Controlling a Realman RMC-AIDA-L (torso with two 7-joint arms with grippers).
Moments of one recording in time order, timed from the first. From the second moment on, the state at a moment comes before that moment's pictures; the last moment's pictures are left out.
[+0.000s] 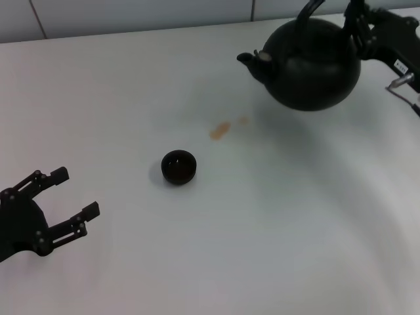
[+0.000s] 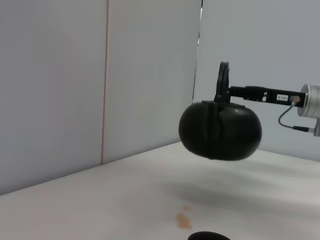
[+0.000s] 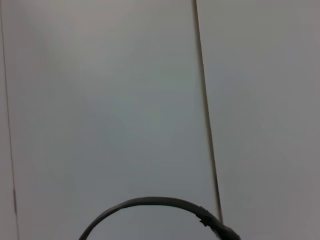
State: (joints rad) left arm -0.26 -2.07 0.63 0.47 1.81 1.61 -0.85; right arm 0.47 2.08 -0.65 -0.32 -1.19 -1.22 0.75
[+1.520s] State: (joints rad) left arm -0.26 -2.07 0.63 0.45 1.81 1.61 -0.86; right arm 0.46 2.08 -0.67 -0.15 -1.20 -1.21 0.54
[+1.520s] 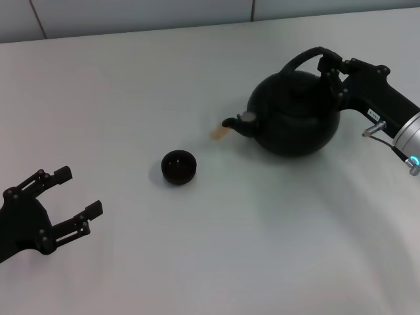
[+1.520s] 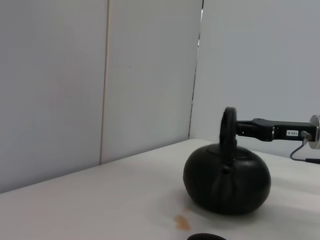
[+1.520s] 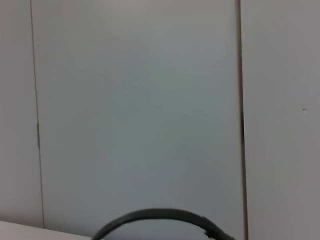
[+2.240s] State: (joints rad) left arm -0.26 -2.06 0.62 0.45 1.81 1.61 -0.86; right arm 0.45 2.08 -0.67 -0.16 -1.20 -1.23 0.54
